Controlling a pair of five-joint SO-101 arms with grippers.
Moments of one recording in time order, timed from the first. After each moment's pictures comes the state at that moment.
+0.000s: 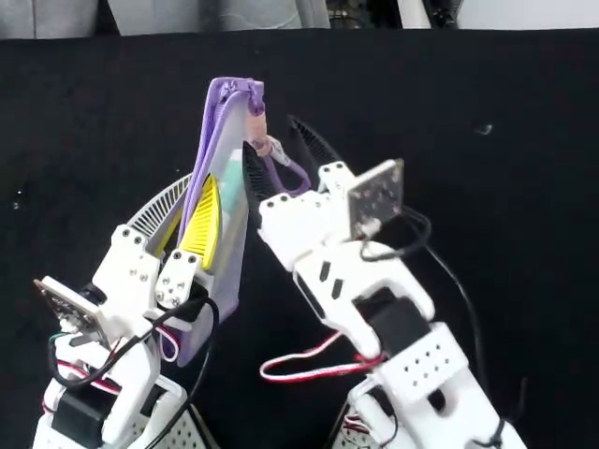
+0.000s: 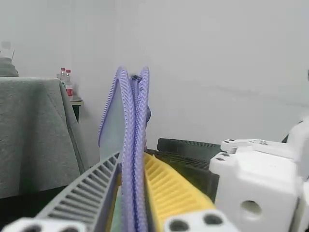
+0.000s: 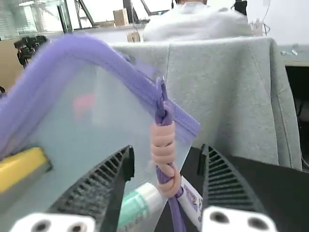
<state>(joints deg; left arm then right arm) 20.4 -103.6 65.5 30.8 3.5 -31.8 -61.2 57.9 14.1 -6.8</state>
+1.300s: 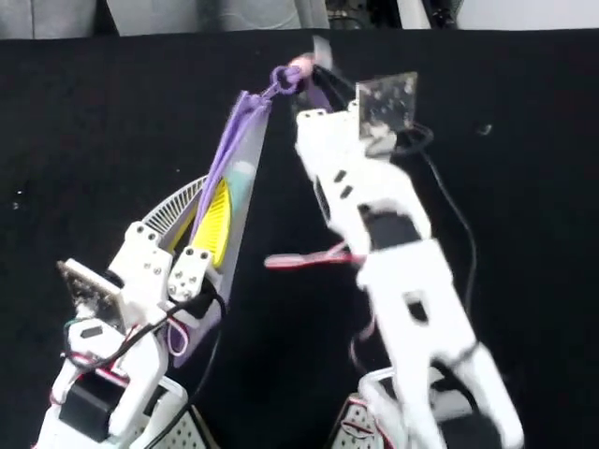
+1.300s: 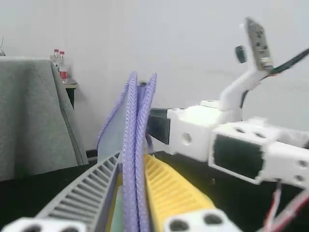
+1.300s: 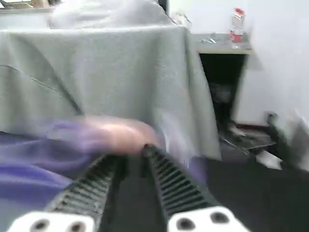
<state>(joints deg) 20.5 -103.3 66.5 30.9 3.6 -11.3 -26.2 42.2 2.9 -4.3</state>
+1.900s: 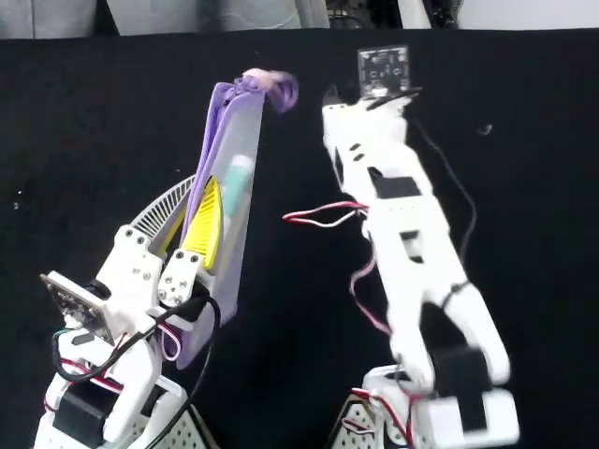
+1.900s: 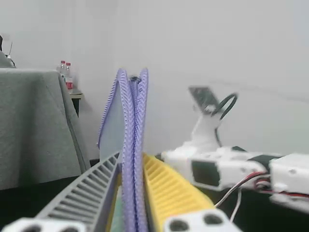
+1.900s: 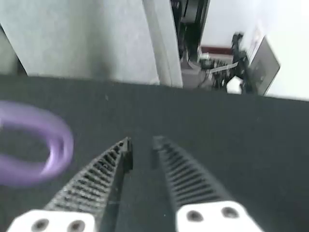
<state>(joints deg) 20.4 -103.7 66.2 32.2 3.8 -7.0 -14.5 36.3 6.2 0.8</state>
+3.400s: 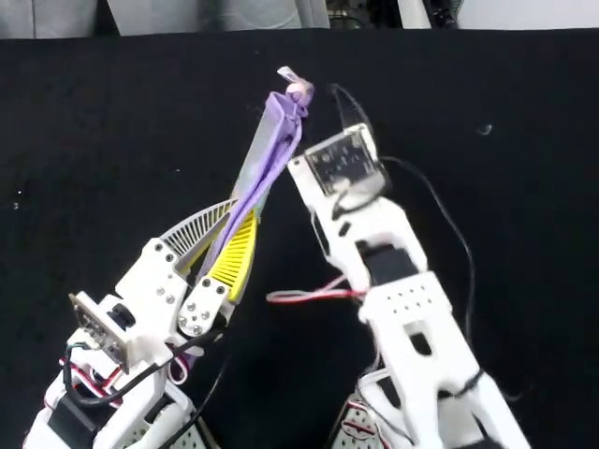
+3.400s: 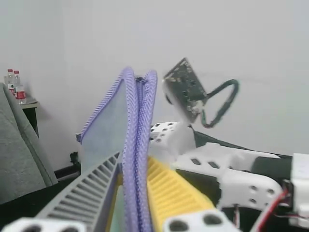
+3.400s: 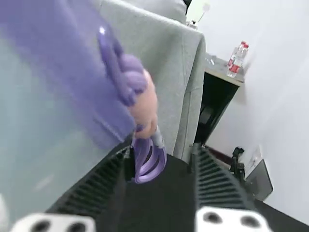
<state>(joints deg) 33.6 -104.0 64.3 34.8 -2.3 -17.8 -39.3 56.6 -2.9 17.9</state>
